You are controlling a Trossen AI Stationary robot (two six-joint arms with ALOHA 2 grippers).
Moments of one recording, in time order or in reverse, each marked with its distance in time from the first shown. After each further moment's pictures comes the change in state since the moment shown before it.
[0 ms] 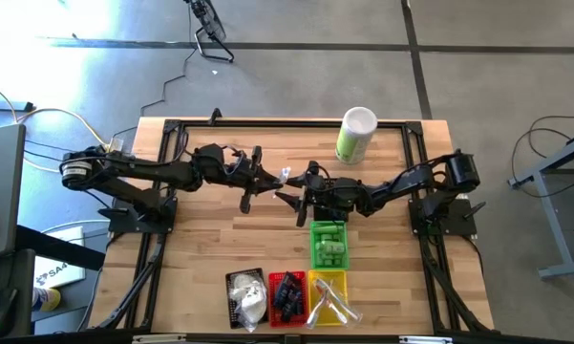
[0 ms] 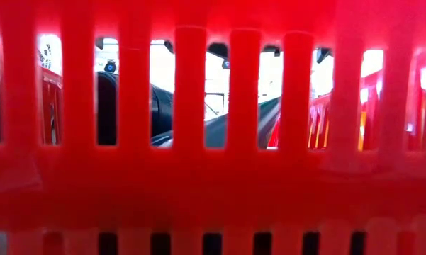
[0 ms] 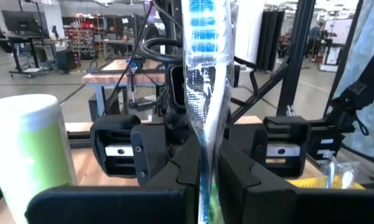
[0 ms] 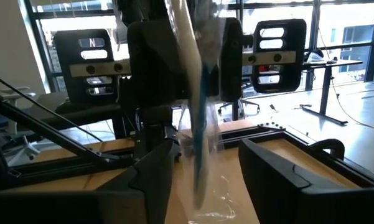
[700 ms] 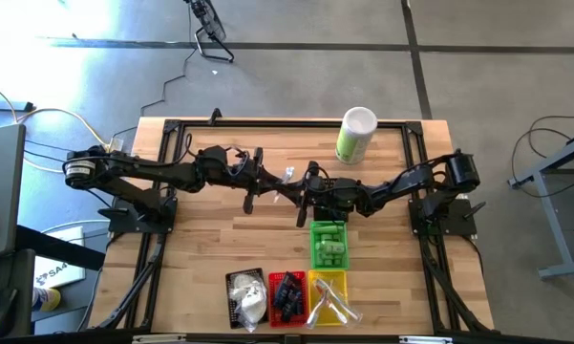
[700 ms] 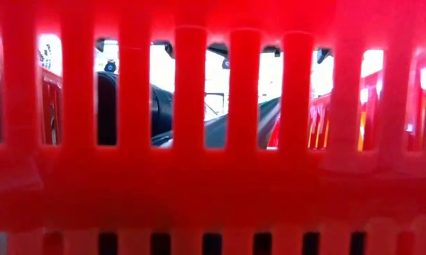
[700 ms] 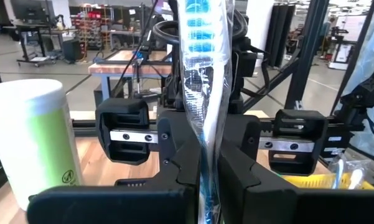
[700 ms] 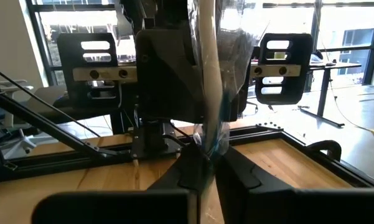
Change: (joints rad) left arm -0.010 0.032 0.000 0.003 -0.037 -0.013; right arm 0.003 0.000 -0.001 -0.009 -0.001 -0.024
